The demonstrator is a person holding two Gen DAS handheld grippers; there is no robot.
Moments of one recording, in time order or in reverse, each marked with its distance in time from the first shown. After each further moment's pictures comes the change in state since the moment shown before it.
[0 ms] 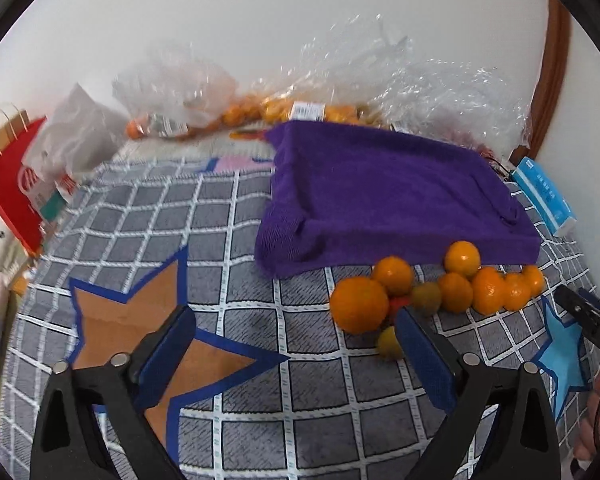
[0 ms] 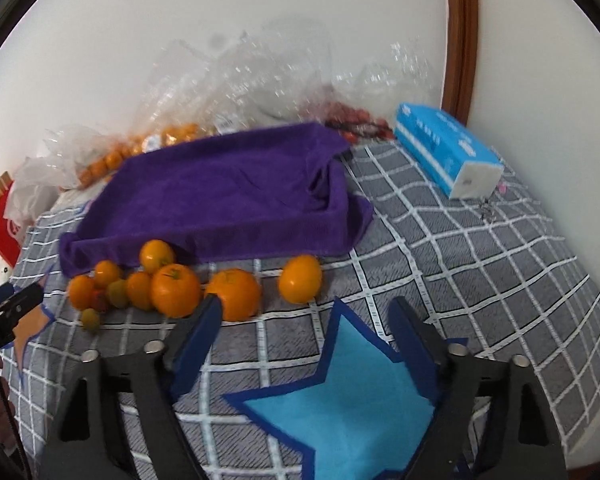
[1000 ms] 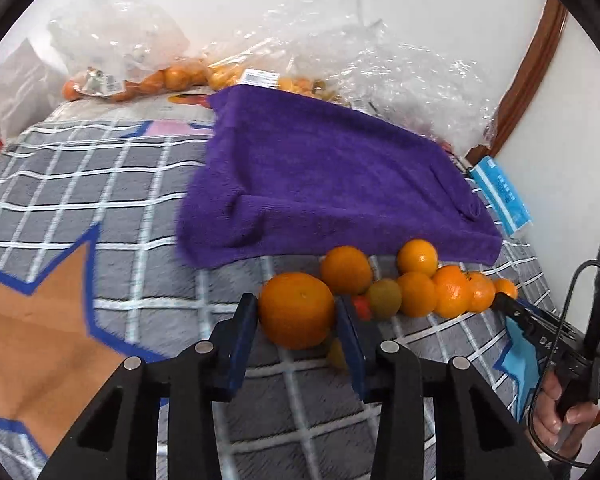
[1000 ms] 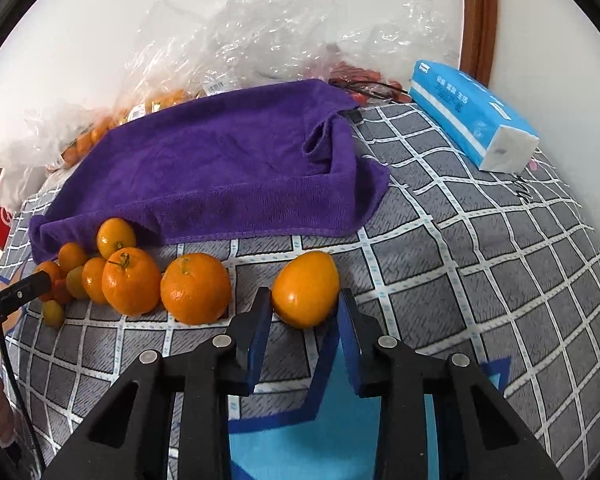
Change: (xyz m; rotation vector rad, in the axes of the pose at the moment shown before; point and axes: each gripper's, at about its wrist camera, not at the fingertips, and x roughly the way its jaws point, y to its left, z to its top) left arm 0.033 -0.002 -0.001 -0.037 0.068 -0.223; right arm 0.037 -0.003 -0.004 -0.023 0.065 0.028
